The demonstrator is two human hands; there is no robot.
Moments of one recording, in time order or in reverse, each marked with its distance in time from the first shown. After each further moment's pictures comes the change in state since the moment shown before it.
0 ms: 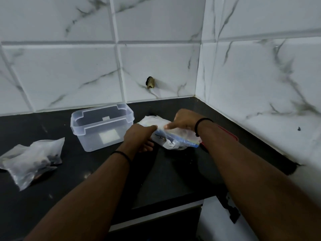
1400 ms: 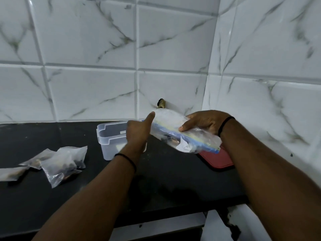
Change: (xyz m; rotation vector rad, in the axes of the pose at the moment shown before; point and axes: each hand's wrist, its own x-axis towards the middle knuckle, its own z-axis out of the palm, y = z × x) left_hand -0.039 0.018 -0.062 -0.549 0.353 0.268; right_hand -0.053 -0.038 -0.073 0.581 -0.397 -0.007
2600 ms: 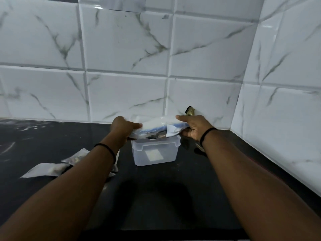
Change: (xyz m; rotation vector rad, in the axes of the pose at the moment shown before) left_hand 0.083 0.005 -0.140 0.109 0.063 -0.068; right_hand 0.106 -0.055 0.103 0.644 0.356 -0.229
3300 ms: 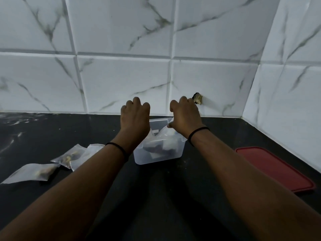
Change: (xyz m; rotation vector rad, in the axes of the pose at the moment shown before) left_hand 0.005 0.000 0.048 1.334 0.203 0.708; right_hand 0.036 0.032 0.034 -1.583 0.158 -0.756
